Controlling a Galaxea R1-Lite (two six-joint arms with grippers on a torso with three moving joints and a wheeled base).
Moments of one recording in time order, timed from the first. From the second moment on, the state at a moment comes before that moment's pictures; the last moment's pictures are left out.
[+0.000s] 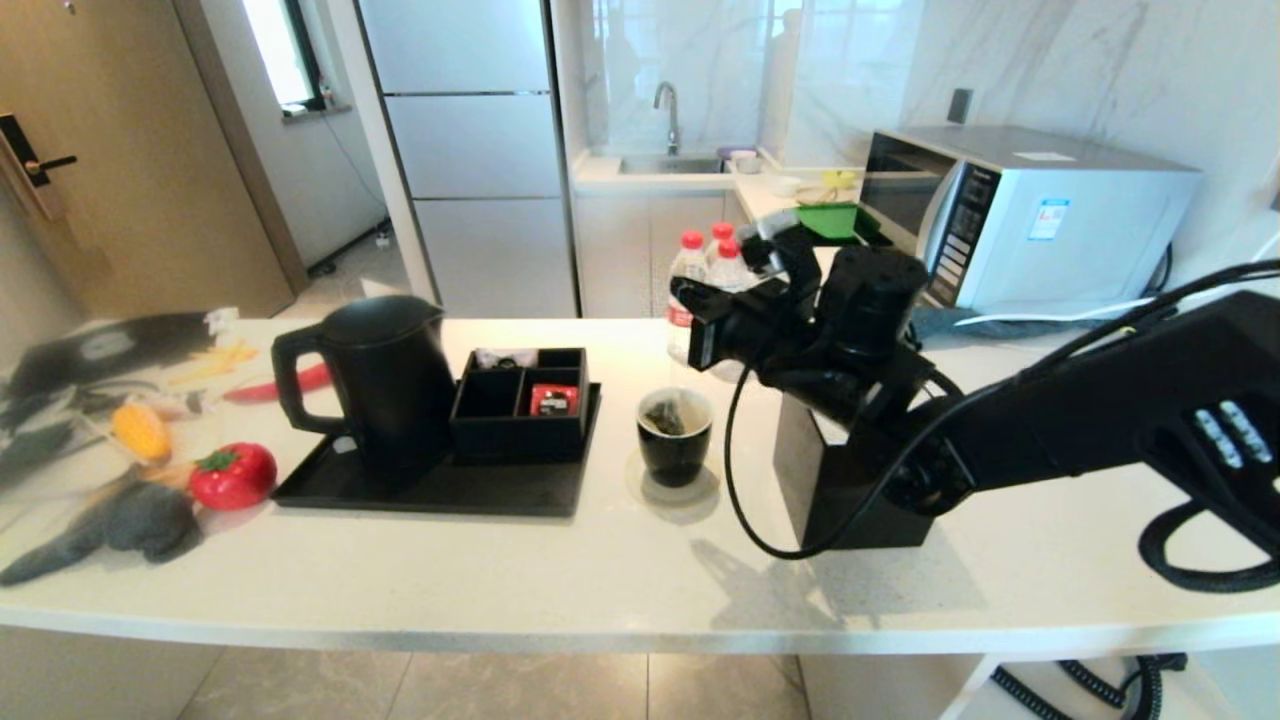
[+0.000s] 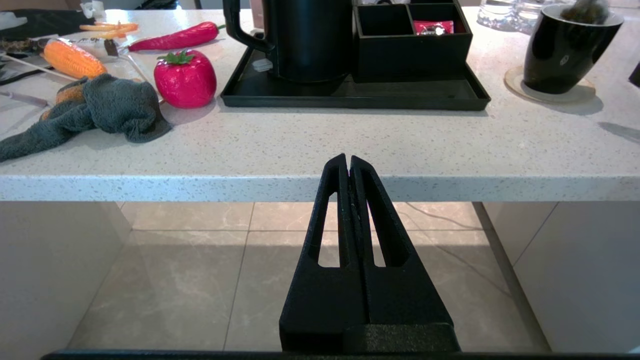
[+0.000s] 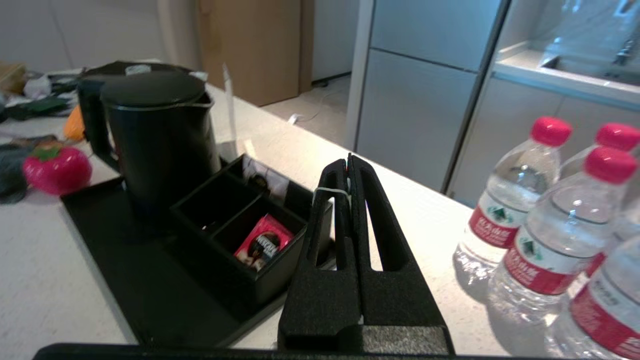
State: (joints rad) left arm 0.00 0.00 0.00 0.00 0.01 0.00; right arm 0.58 2.14 -1.31 -1.04 0.13 -0.06
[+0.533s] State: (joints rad) left arm 0.00 0.00 0.00 0.00 0.01 0.00; right arm 0.54 2.12 -1.30 -1.04 0.12 -0.06
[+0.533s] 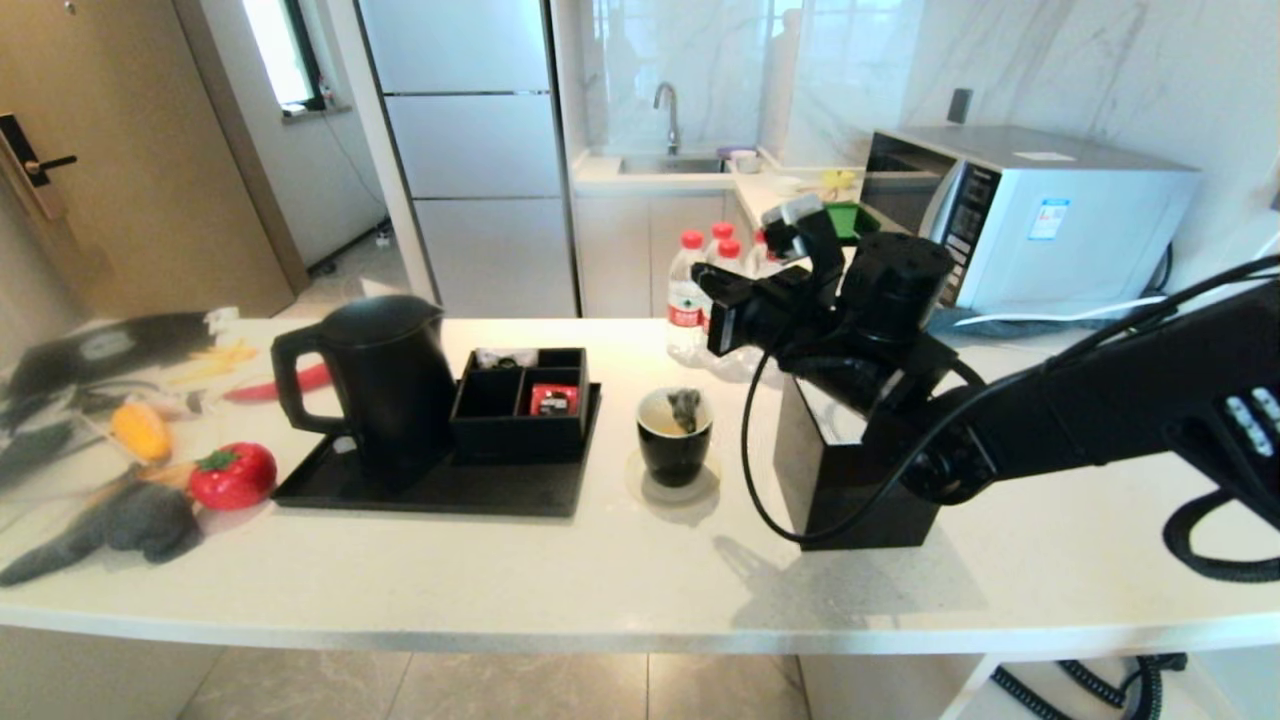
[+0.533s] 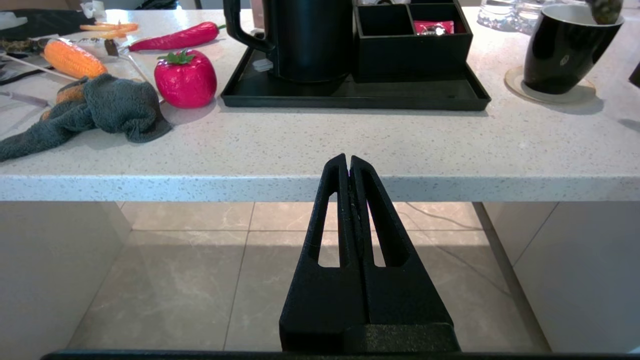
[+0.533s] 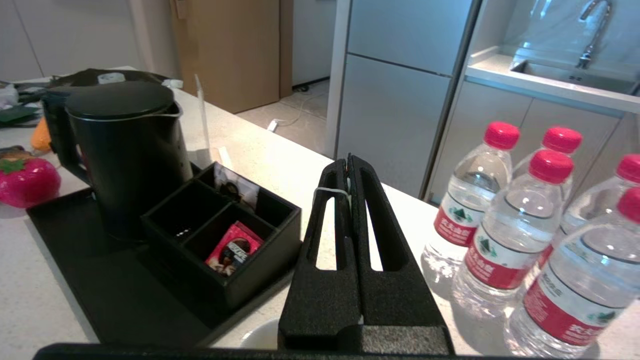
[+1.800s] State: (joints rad) left arm 0.00 0.00 0.00 0.00 0.01 0.00; right arm 0.48 2.09 -1.28 -1.04 0.12 -0.06
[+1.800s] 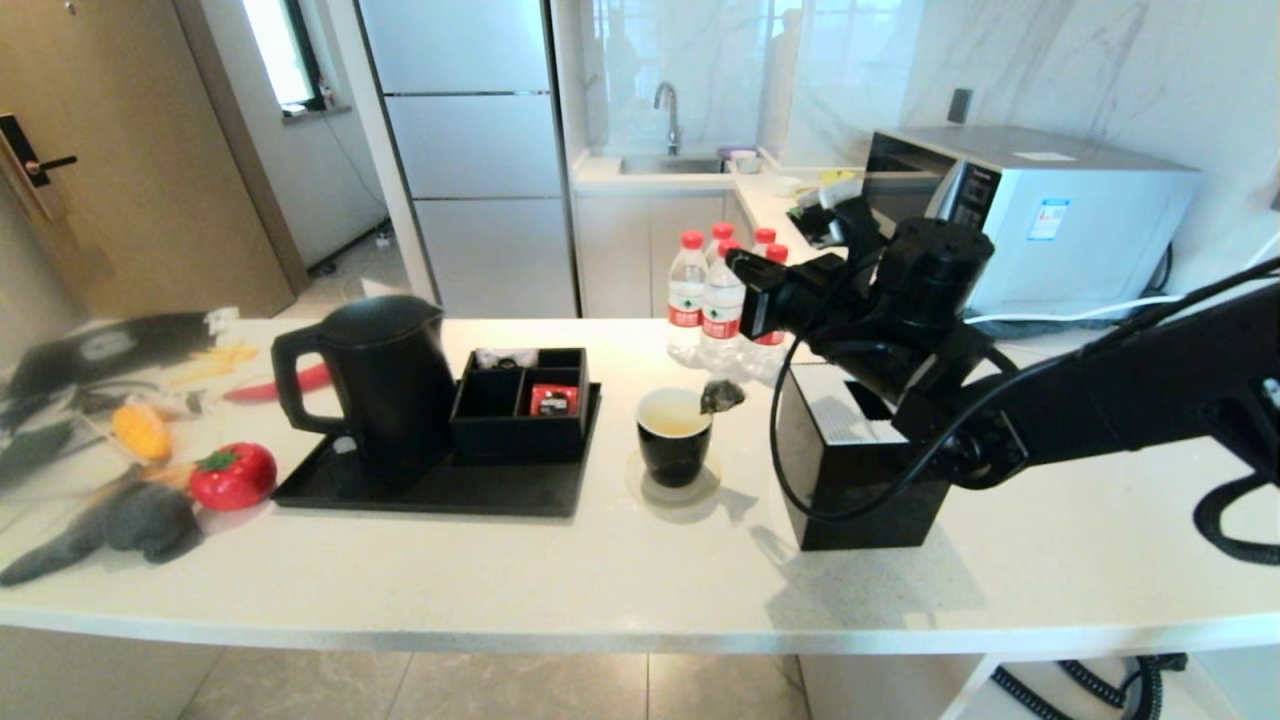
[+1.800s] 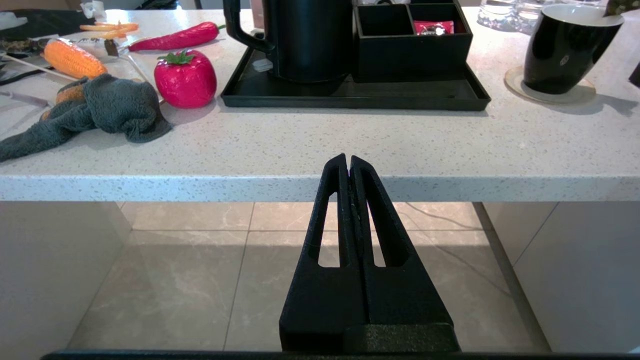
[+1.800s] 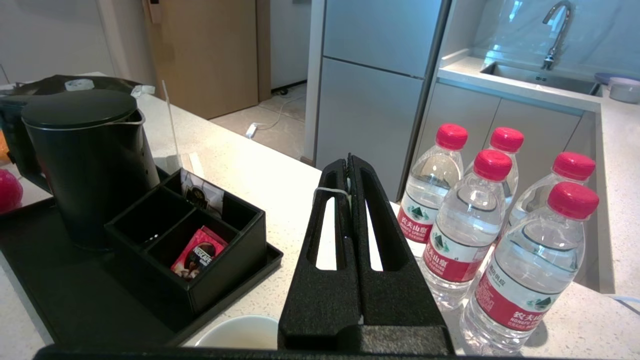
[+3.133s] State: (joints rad) left arm 0.00 0.00 0.00 0.00 0.01 0.00; right arm 0.42 1.95 -1.28 -1.00 0.13 -0.06
